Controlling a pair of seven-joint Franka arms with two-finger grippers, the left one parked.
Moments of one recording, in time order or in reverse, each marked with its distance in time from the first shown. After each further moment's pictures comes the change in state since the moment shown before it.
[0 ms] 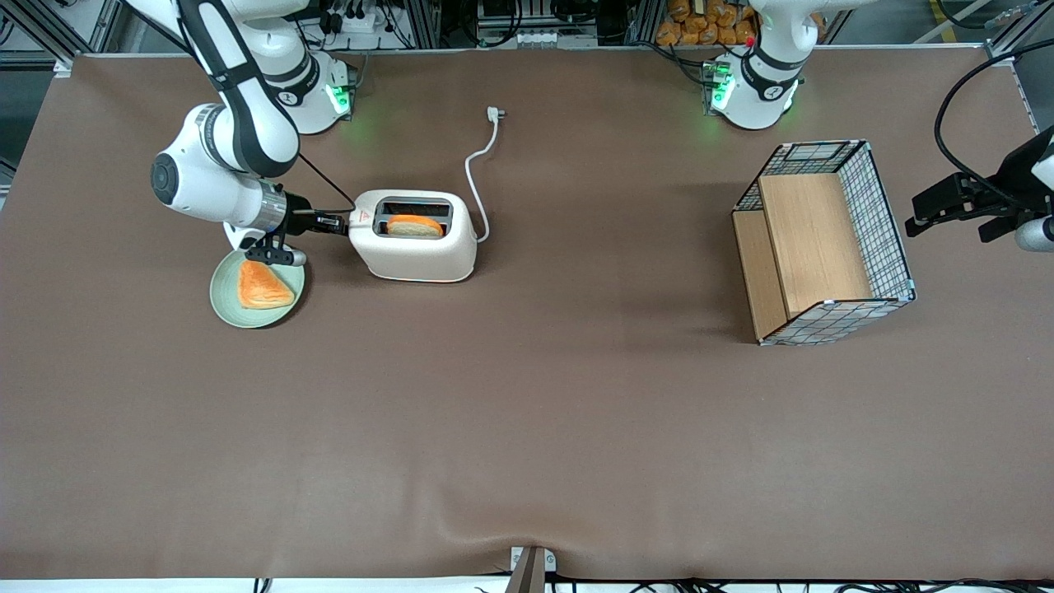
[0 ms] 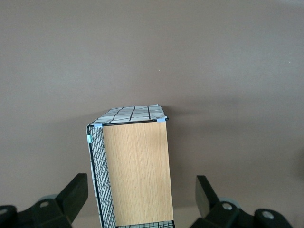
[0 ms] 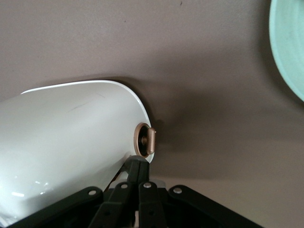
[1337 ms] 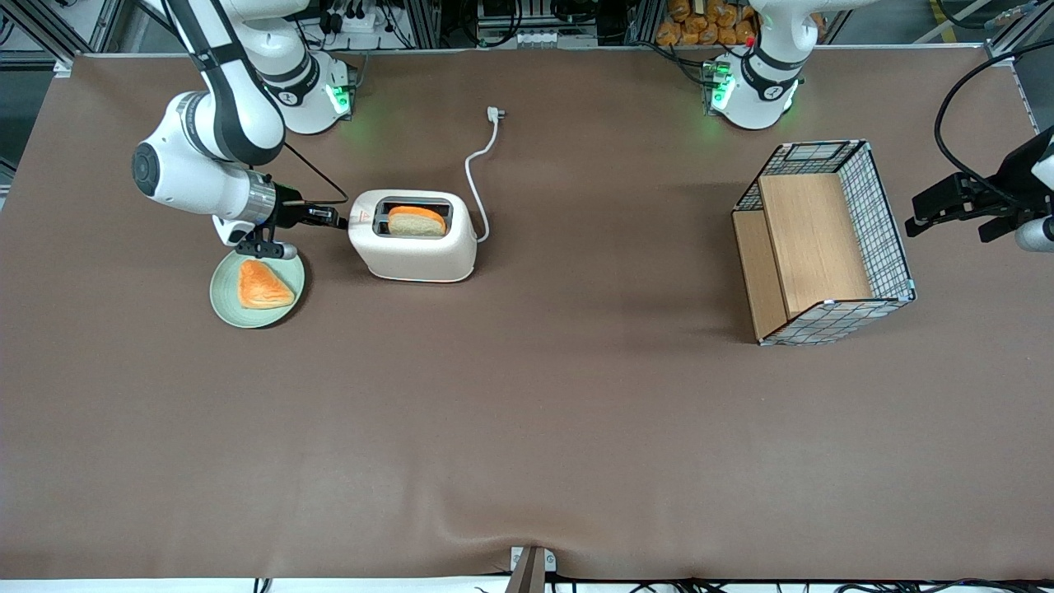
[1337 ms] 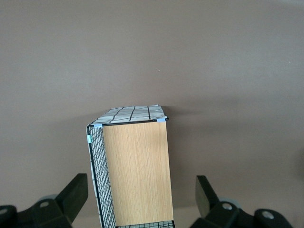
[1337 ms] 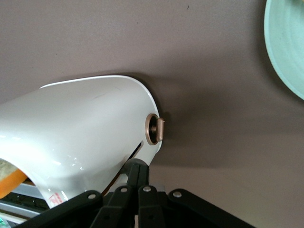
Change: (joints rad) arm -0.030 -0.069 0.000 0.011 -0.039 -0.092 0.029
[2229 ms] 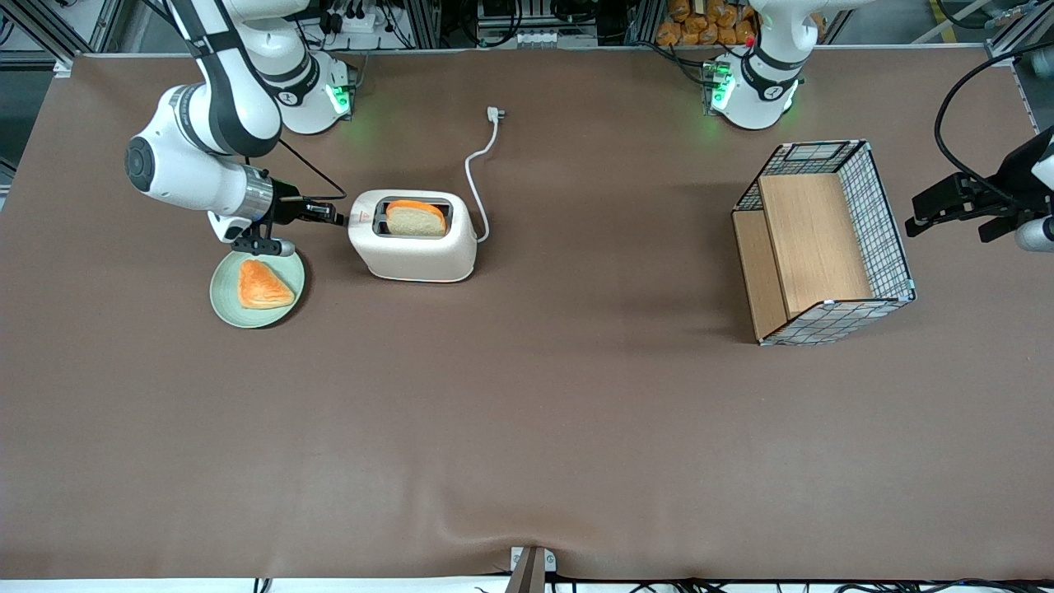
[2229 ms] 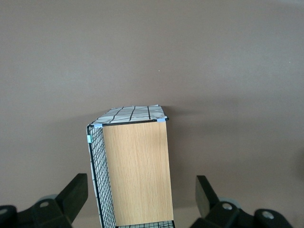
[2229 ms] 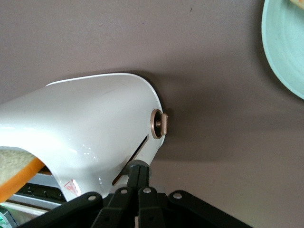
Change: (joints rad) arm 0.000 -0.033 0.002 0.017 -0.039 -0.046 0.045
